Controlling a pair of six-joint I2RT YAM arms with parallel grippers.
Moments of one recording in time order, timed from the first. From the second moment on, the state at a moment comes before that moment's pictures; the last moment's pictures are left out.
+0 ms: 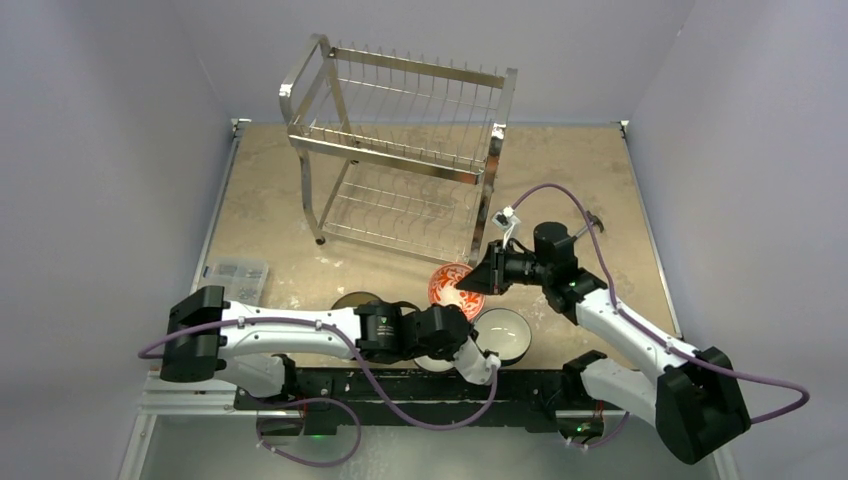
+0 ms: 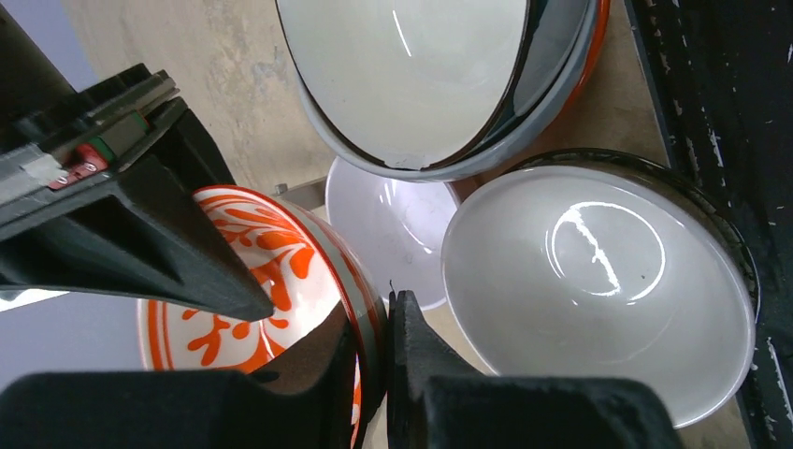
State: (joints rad) left arm -1.43 1.40 0.98 -0.38 -0.29 0.83; right arm 0.42 1.04 0.50 0.08 -0.81 0.57
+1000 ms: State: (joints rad) left arm -1.43 1.03 0.67 0.26 -0.58 0.32; right arm 0.41 1.03 0.53 0.00 -0.62 0.49
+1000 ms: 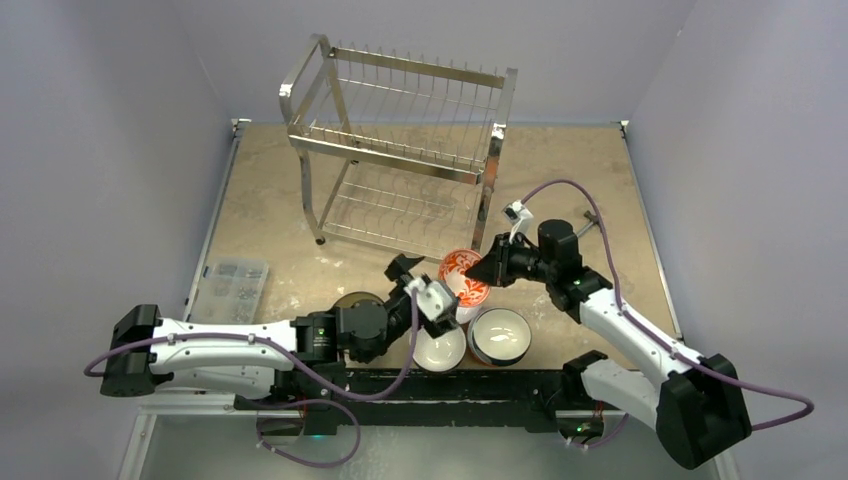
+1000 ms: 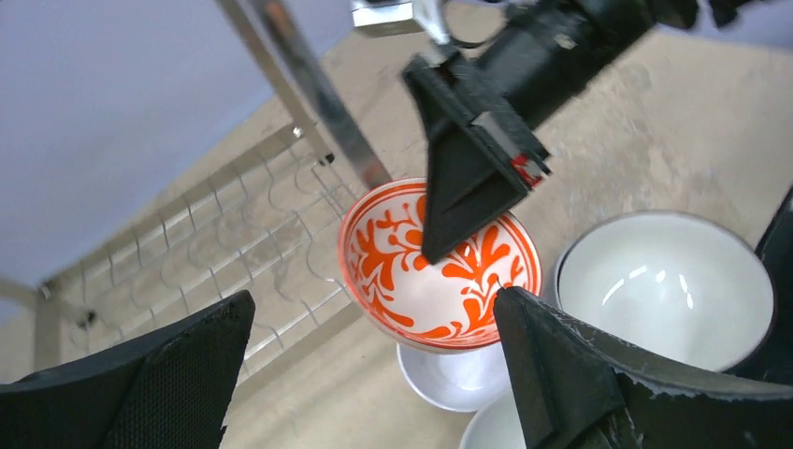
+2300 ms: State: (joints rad) left arm -0.86 1.02 0.41 0.62 0.28 -0.97; right arm 0.41 0.89 0.45 0.22 -0.76 0.57
